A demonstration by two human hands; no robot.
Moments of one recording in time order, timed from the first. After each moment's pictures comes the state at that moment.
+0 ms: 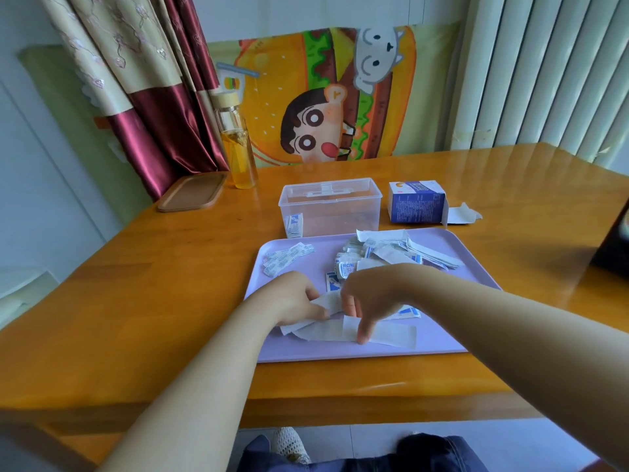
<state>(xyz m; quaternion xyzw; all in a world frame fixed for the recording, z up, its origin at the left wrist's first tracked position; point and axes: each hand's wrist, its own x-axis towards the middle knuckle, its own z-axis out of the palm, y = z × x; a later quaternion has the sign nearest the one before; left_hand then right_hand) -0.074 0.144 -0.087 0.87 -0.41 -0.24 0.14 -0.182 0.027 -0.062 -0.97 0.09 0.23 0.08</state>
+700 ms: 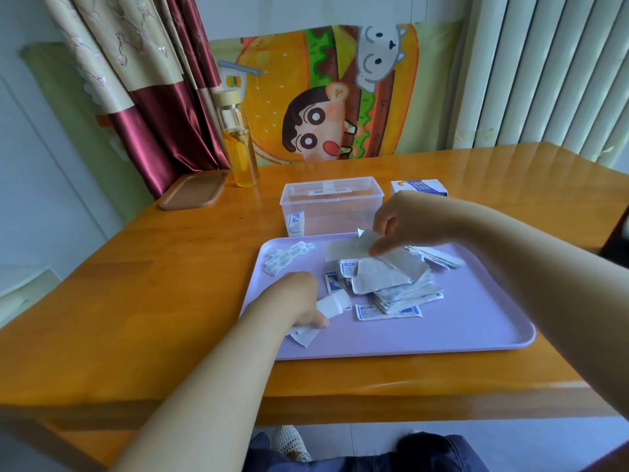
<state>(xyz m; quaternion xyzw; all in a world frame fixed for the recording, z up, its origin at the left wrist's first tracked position) -0.087 0.137 -0.083 0.89 -0.41 -0.18 0.00 -0.204 -0.018 -0.004 -0.97 0.16 -0.03 0.16</state>
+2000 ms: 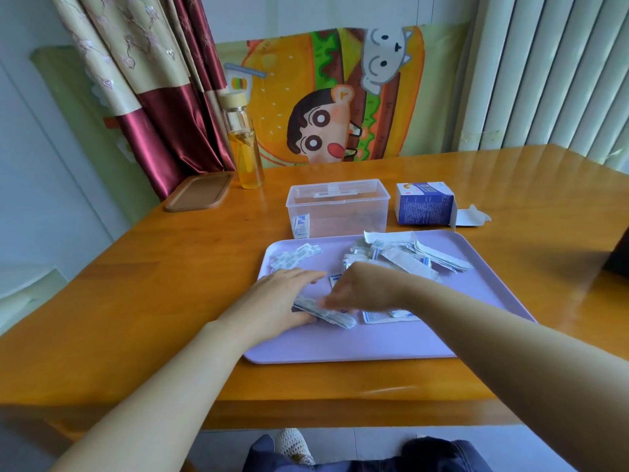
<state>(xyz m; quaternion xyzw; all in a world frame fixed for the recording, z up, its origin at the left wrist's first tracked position) -0.055 0.176 -0.098 0.81 -0.58 -0.04 0.13 -0.176 0.035 -0.070 -0.95 0.14 0.07 0.27</state>
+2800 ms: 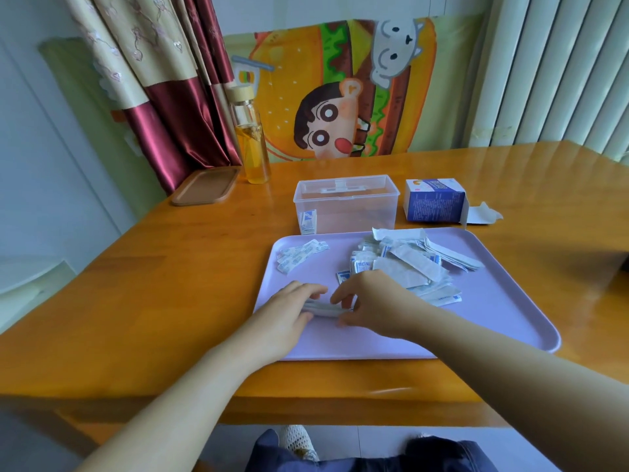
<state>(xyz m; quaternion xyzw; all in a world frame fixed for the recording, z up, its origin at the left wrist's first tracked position) -0.066 0.188 -0.122 0.81 -0.52 -0.11 0.24 -0.181 0.044 -0.099 -0.96 0.12 -0.04 0.23</state>
